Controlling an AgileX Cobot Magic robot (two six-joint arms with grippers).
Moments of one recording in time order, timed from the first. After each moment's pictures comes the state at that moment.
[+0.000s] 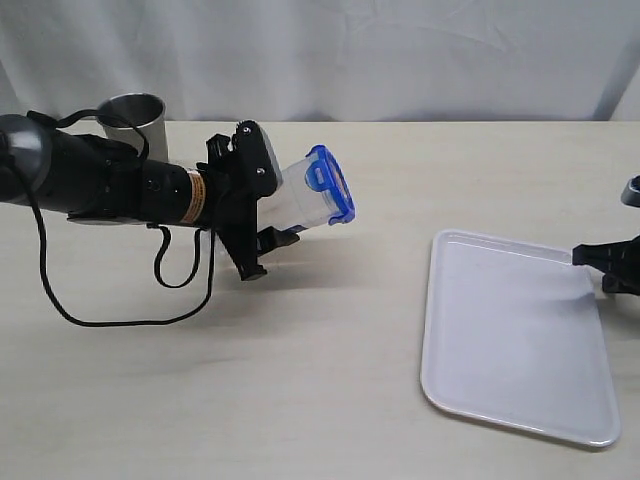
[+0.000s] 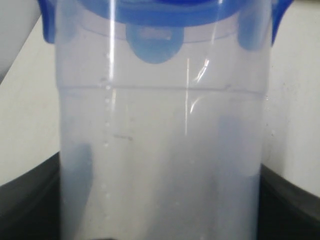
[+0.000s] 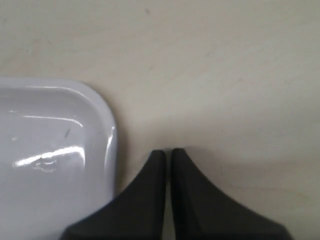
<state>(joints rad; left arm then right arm) -0.42 2.04 -1.09 1.23 -0.38 -0.36 -0.31 1.94 -0.92 0.60 0.23 -0.64</state>
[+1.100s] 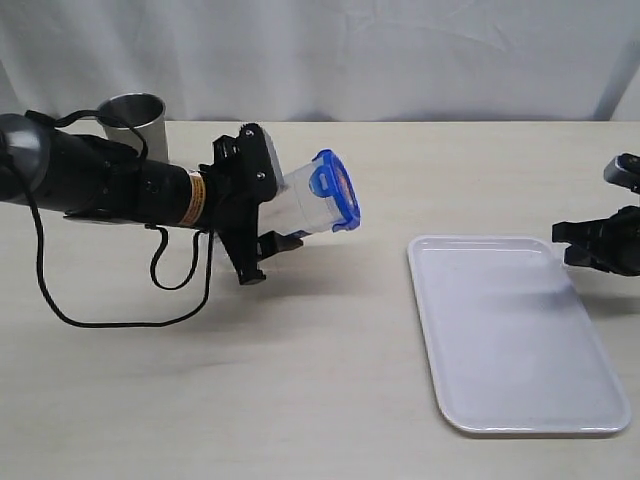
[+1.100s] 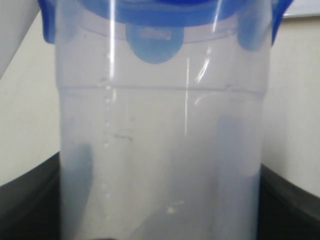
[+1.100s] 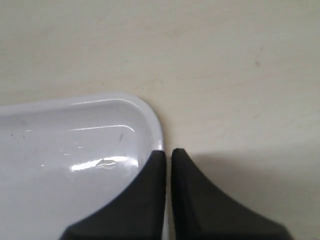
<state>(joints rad) -0.42 2.04 -1.09 1.31 -0.43 -0.39 -0.31 1.94 -0.94 1.24 0.39 -1.29</state>
